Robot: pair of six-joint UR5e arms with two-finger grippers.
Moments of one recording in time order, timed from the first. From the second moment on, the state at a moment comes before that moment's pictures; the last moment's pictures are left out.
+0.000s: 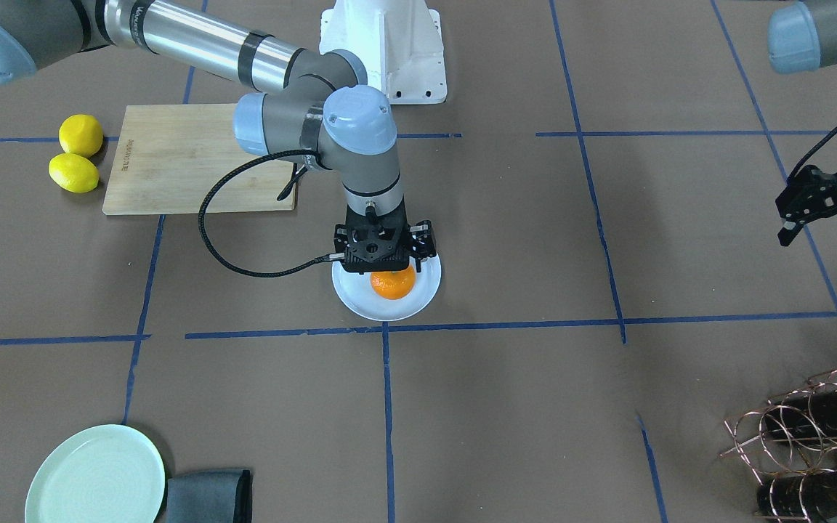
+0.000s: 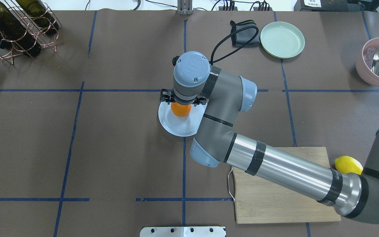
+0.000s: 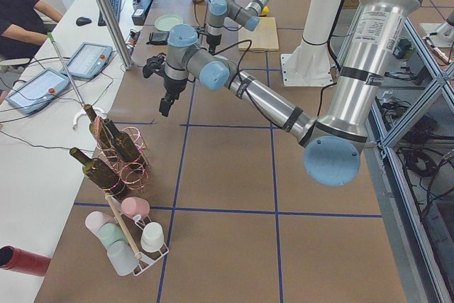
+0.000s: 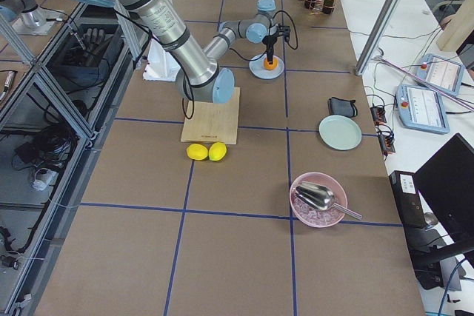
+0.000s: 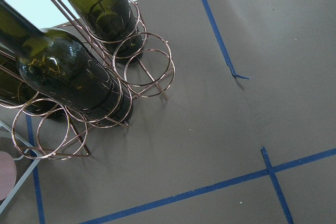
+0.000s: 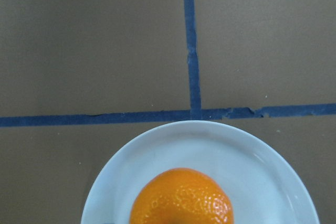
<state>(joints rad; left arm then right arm) -1.26 -1.79 -1.88 -1.65 -2.13 -0.29 0.56 -0.67 1.36 -1.43 1.81 1.24</state>
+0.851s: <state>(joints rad) -1.47 -1.64 -1.78 -1.63 -2.15 0.10 0.87 -0.96 1.81 -1.92 1.94 0.61</state>
